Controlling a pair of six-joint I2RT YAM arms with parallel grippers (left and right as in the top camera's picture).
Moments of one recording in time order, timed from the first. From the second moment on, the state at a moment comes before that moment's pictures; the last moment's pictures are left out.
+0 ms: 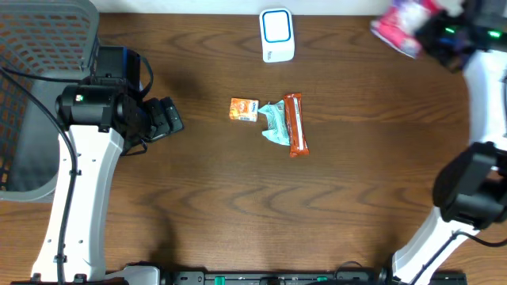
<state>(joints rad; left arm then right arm) -0.04 1.45 1.49 -1.33 0.02 -0.46 -0.29 2.05 1.93 -0.75 -0.33 0.67</state>
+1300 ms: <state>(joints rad) -0.04 1.45 1.49 -1.33 0.02 -0.46 -0.59 1.99 1.68 -0.38 -0.66 0.68</state>
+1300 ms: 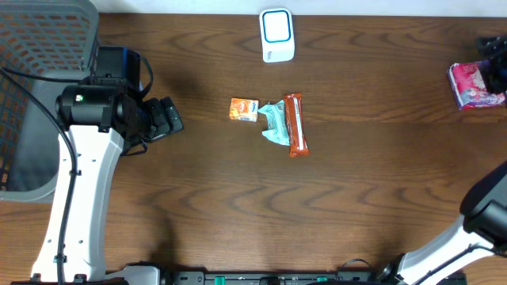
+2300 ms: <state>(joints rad) -0.04 1.45 1.49 -1.33 0.02 -0.46 0.16 1.91 1.46 -0.77 -0.35 0.26</state>
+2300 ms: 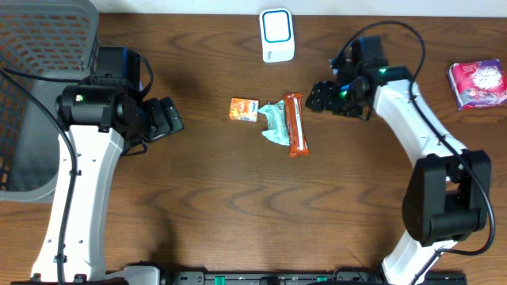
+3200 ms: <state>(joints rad) -0.04 1.45 1.49 -1.33 0.02 -0.46 0.27 1.91 1.23 -0.58 -0.31 0.30</state>
